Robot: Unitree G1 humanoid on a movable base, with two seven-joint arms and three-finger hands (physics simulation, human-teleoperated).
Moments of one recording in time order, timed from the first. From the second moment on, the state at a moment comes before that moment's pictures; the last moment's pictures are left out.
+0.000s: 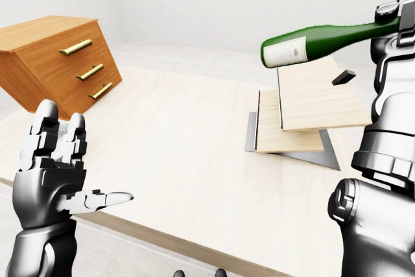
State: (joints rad) left arm 0.28 -0.03 0.08 -0.82 -0.10 0.09 -0.06; right arm -0.98 -0.76 -0.38 0.57 1.27 0.09 -0.33
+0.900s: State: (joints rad) left arm 0.25 -0.02 0.04 -0.85 -0.08 0.09 -0.03; right arm -1.01 -0.86 -0.32 0.79 1.12 0.09 -0.15
